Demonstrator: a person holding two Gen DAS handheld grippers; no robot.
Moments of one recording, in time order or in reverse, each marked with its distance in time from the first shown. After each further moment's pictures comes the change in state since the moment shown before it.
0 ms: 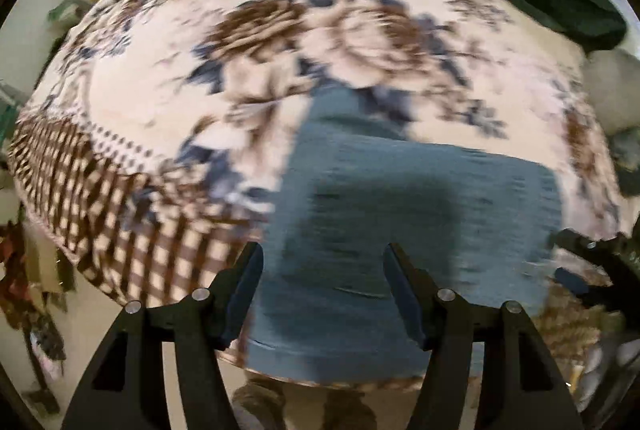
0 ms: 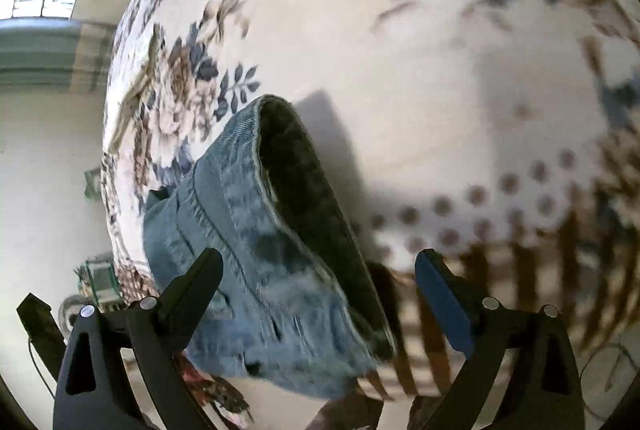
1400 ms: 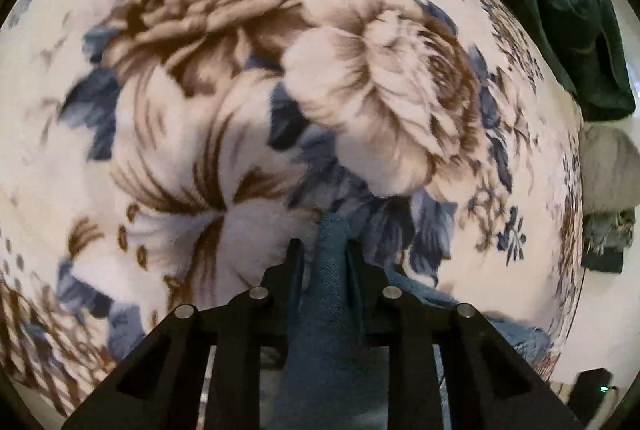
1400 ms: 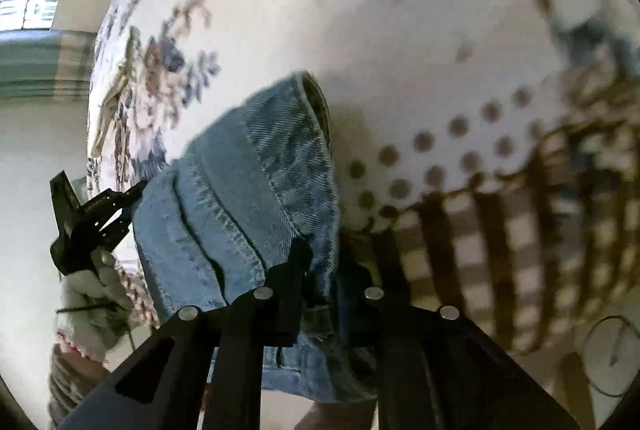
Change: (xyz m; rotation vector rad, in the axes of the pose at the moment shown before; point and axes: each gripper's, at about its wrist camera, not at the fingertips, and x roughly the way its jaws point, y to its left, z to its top) left arm 0.116 0.022 0.119 -0.128 0.128 -0.292; right arm -0.035 -0.020 -0.036 0.060 -0.068 -0.055
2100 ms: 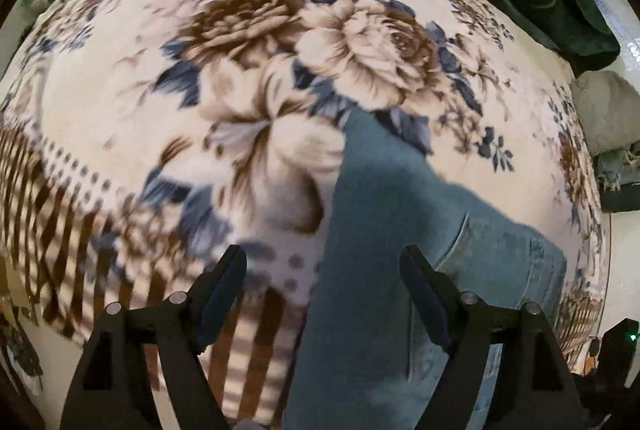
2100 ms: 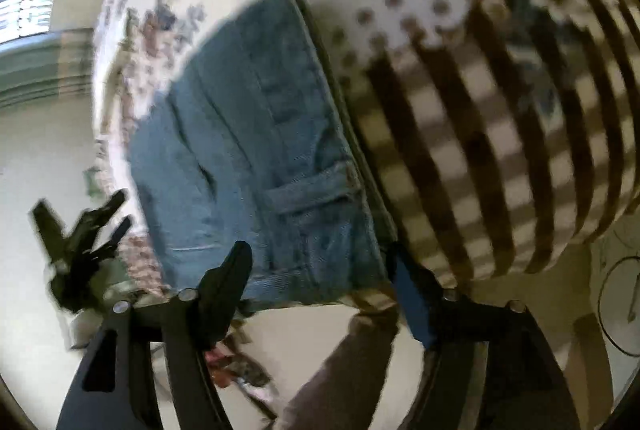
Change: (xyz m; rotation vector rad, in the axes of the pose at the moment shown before) left arm -0.072 -0.006 -0.097 0.128 -0.100 0.135; right arm 0.012 -0.034 -0.065 0.085 0.139 0.036
